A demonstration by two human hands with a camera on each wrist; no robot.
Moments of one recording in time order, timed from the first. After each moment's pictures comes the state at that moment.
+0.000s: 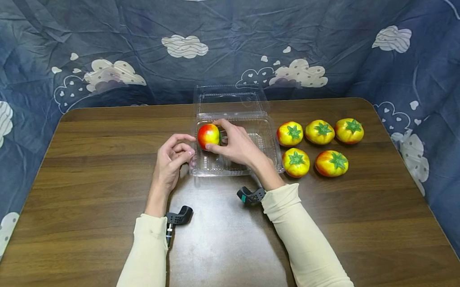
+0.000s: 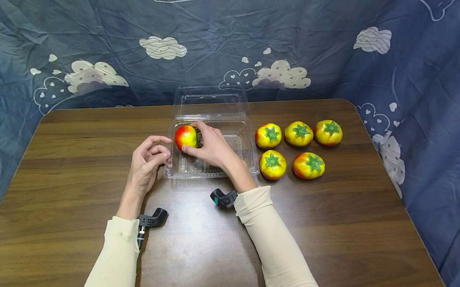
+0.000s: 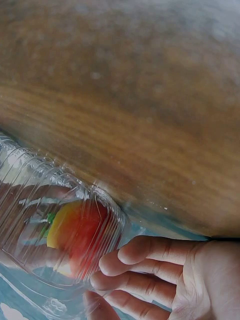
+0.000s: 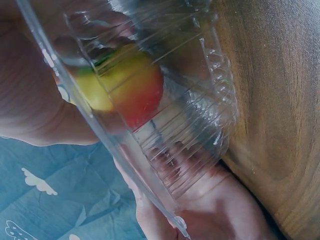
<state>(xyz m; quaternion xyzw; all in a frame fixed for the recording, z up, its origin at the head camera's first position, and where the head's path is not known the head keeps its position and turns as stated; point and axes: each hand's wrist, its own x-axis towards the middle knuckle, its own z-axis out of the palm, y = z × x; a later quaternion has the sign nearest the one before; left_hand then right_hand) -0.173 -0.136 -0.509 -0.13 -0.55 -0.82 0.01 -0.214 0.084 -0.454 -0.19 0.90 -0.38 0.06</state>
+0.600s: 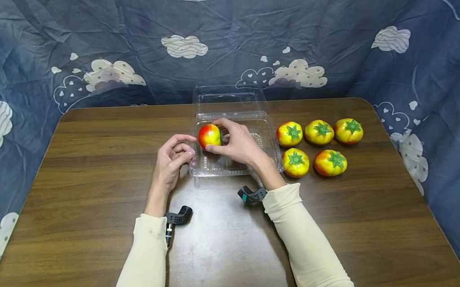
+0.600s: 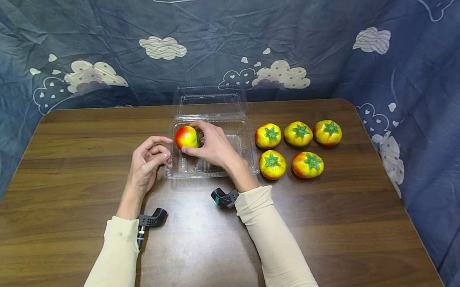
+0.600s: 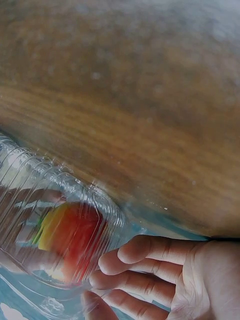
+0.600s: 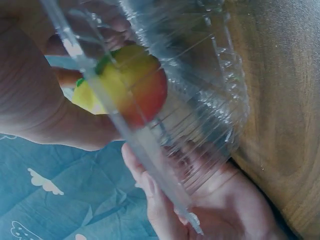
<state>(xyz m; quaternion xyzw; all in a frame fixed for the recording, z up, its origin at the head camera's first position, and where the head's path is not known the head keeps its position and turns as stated) -0.173 -0.136 -0.509 -0.14 -0.55 -0.82 0.01 -0.215 0.088 -0.451 -0.20 0.90 -0.39 0.05</state>
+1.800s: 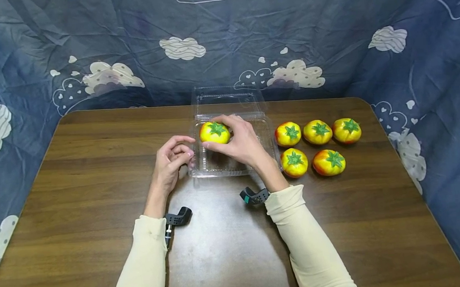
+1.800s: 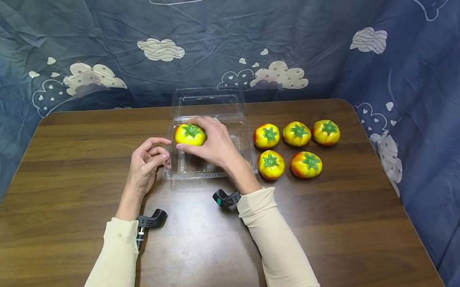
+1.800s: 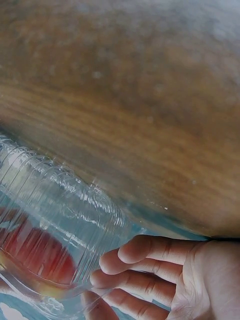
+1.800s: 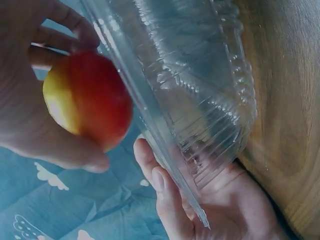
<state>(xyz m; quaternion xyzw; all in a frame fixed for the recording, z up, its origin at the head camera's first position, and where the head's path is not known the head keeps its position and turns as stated) -0.172 -0.135 -0.508 -0.13 -0.55 -0.82 0.01 -0.207 0.093 -0.440 -0.22 0.90 -0.38 -0.05</state>
